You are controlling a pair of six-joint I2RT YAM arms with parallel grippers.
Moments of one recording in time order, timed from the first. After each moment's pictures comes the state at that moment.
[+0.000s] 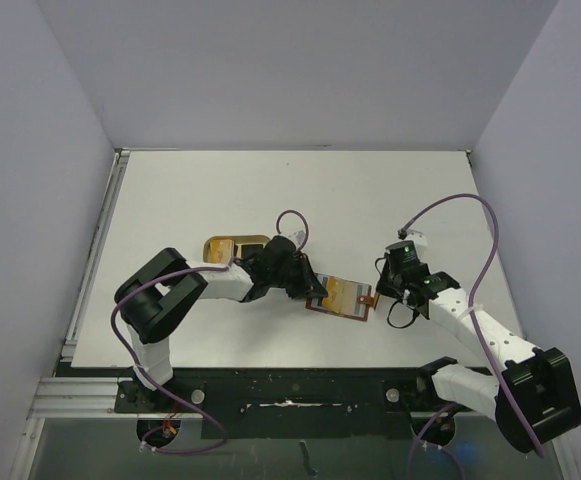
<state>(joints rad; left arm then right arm) -0.82 1.86 0.89 0.30 0.34 -1.04 0.38 1.08 0.59 -0.44 0.20 0.58</state>
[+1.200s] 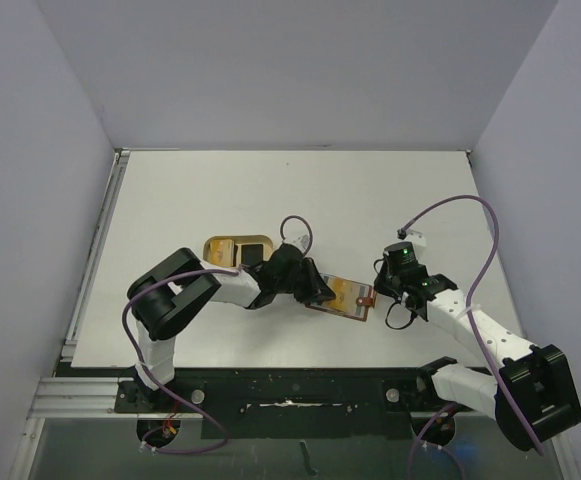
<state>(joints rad) -0.87 1.92 0.88 0.44 0.27 -1.13 0.39 1.10 0.56 -0.35 0.20 0.62</state>
